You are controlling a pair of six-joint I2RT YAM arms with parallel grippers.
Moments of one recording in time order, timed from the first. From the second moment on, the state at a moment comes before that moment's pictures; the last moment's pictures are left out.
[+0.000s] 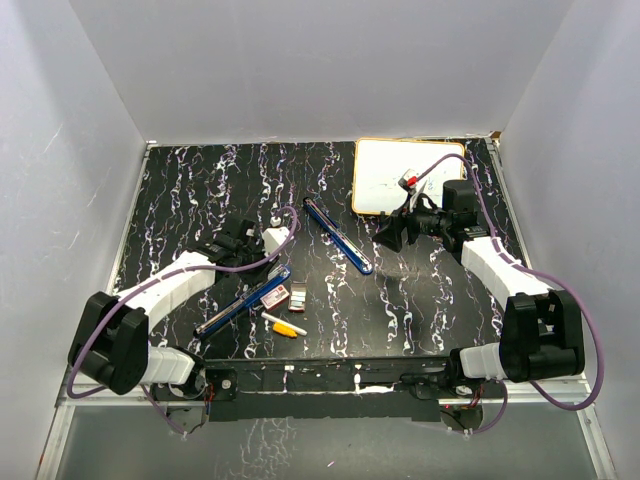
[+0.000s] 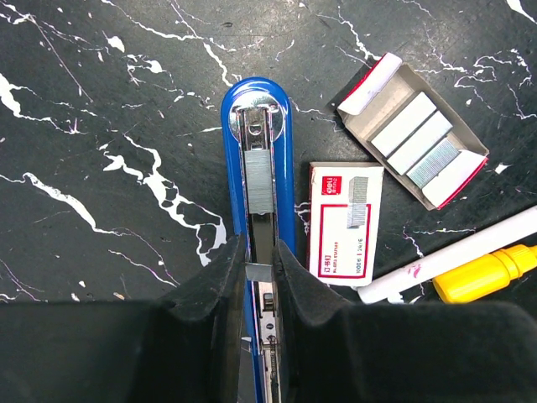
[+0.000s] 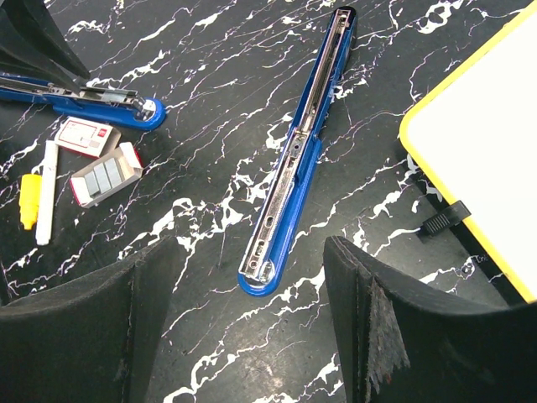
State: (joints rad) left arm -0.47 1.33 0.77 -0.46 0.25 0.41; right arm 0.10 1.35 0.82 -0.03 -0.89 -0.24
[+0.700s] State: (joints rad) left arm -0.50 1.33 0.85 -0.54 0.22 0.42; right arm 0.10 1.35 0.82 -0.03 -0.89 -0.23
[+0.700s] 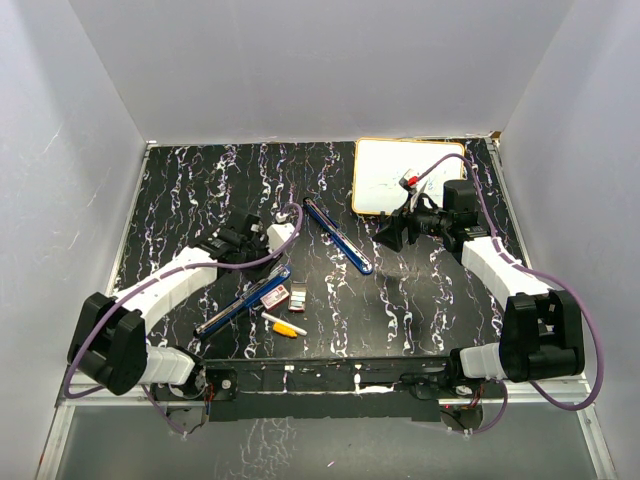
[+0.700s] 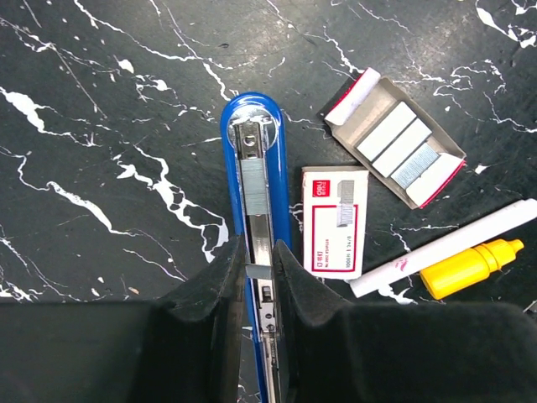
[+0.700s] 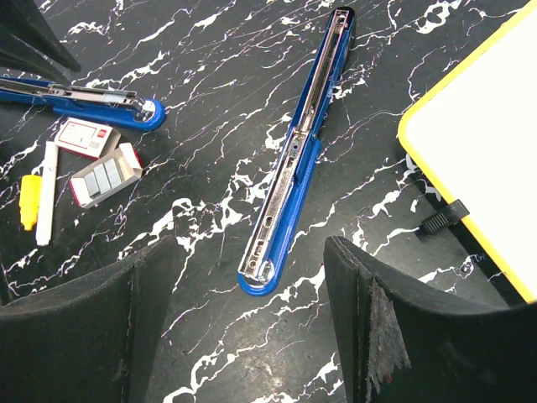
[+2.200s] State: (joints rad) left arm -0.51 1.35 0.82 -0.52 0.19 0.38; right arm 0.09 1.35 0.82 -0.03 -0.89 -0.23
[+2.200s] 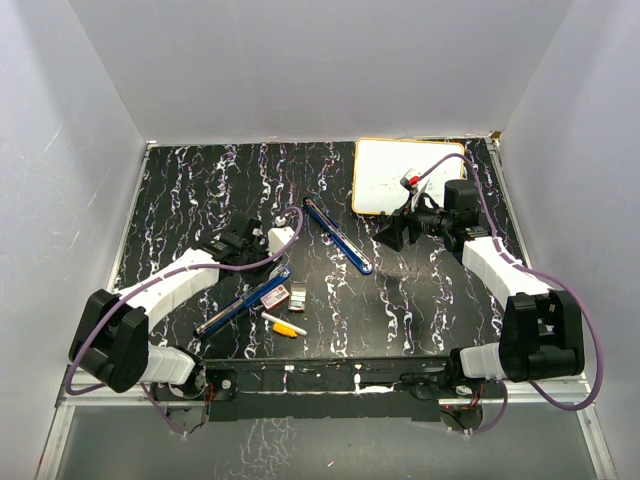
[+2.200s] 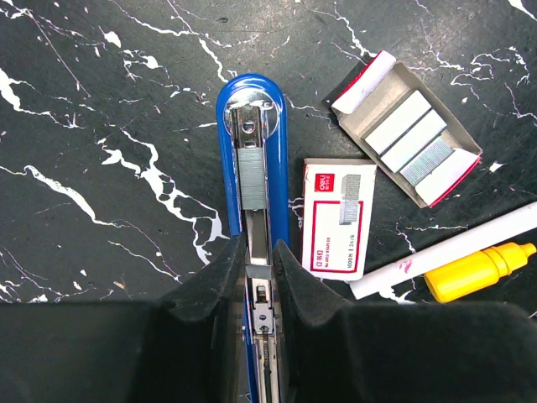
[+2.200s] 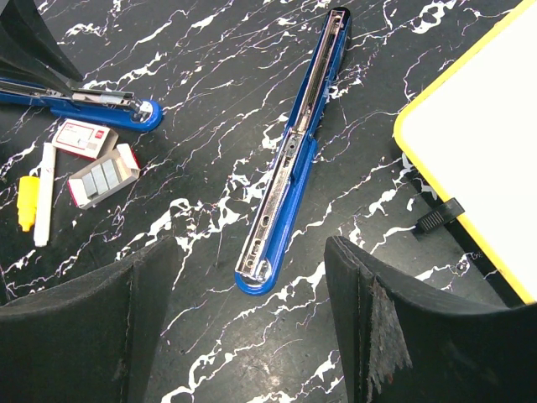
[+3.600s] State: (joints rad) left arm -0.51 1.33 0.82 -0.52 0.17 0.39; right arm 0.08 1.35 0.81 -0.03 -0.89 -0.23
